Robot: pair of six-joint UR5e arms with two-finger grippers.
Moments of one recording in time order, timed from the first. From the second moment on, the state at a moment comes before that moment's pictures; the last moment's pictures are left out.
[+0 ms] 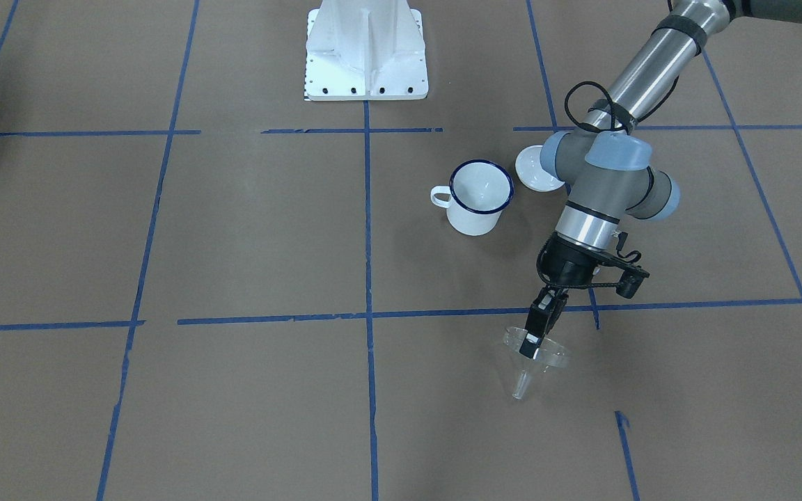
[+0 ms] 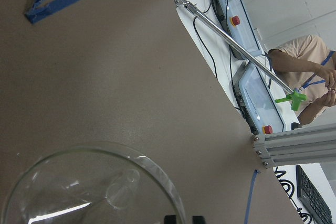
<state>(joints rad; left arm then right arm) -0.73 -2.10 -1.22 -2.79 -1.47 -1.96 1.57 -1.69 1.56 -1.37 2.29 0.01</state>
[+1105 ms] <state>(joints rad) -0.76 -1.80 -1.89 -2.04 -1.95 -1.67 1.57 -1.69 1.56 -1.37 2.29 0.01</state>
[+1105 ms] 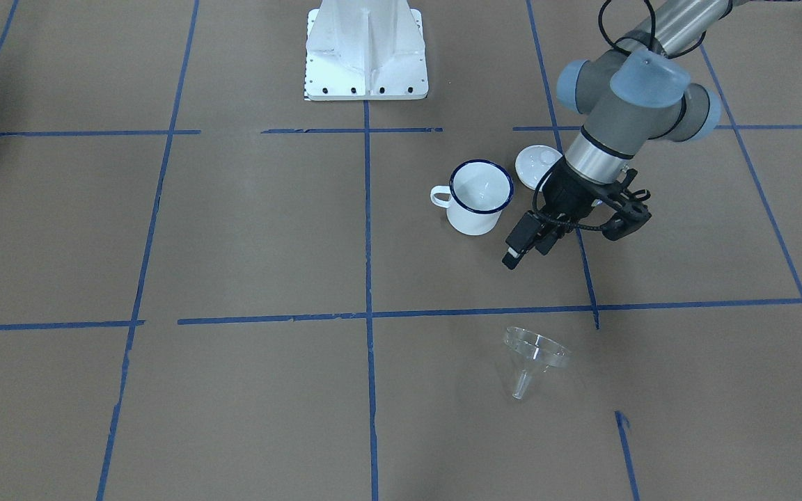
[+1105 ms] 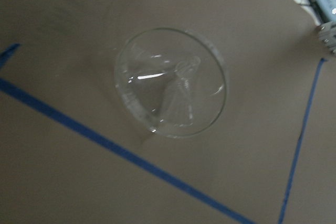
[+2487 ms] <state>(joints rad) -0.51 -1.62 -1.99 -1.89 -1.95 -1.73 1.57 -1.69 1.56 -1.37 2.29 0.01</state>
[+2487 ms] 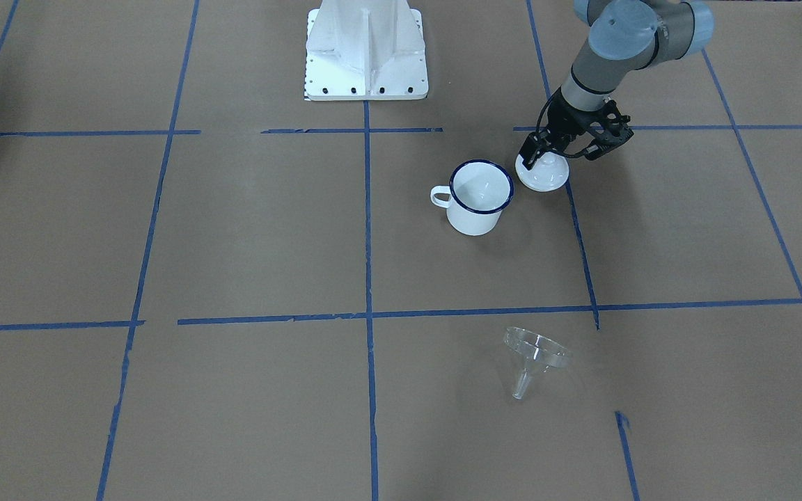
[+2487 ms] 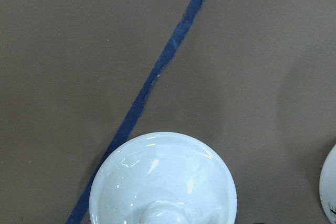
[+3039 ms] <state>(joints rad) -0.51 -1.61 -1.99 -1.89 -1.95 -1.73 1.57 -1.69 1.56 -1.37 2.29 0.01</state>
